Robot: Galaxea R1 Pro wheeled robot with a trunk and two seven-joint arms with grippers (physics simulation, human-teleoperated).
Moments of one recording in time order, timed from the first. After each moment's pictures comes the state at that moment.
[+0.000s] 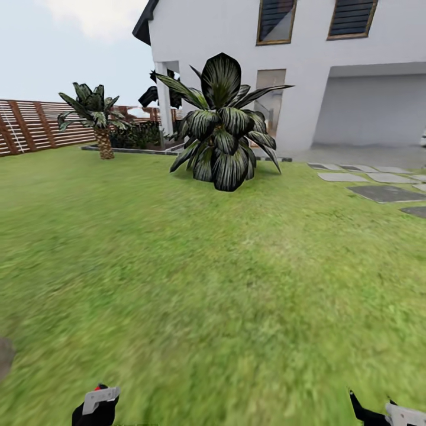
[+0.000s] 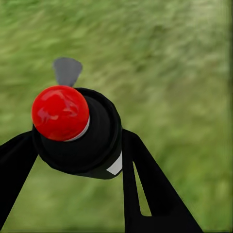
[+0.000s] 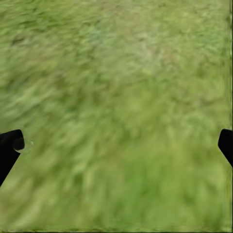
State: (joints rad) left arm -0.25 -0.01 0.64 -0.56 -0.38 -0.30 -0.23; right arm -0.20 -0.08 -0.96 -0.67 0.39 -0.44 0.48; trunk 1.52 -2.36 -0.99
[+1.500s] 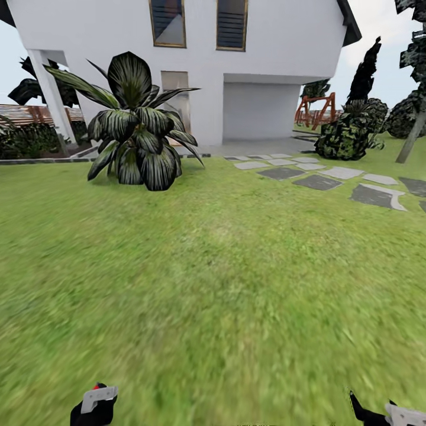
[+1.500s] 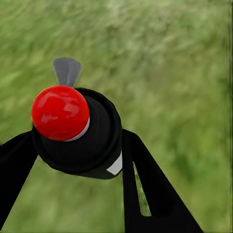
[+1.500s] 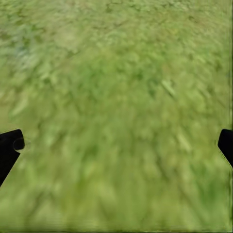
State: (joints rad) left arm -0.25 -0.01 0.64 -0.56 -0.38 -0.30 -0.23; right arm -0.20 -0.08 -0.96 -0.67 0.39 -0.44 0.48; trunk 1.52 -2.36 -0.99
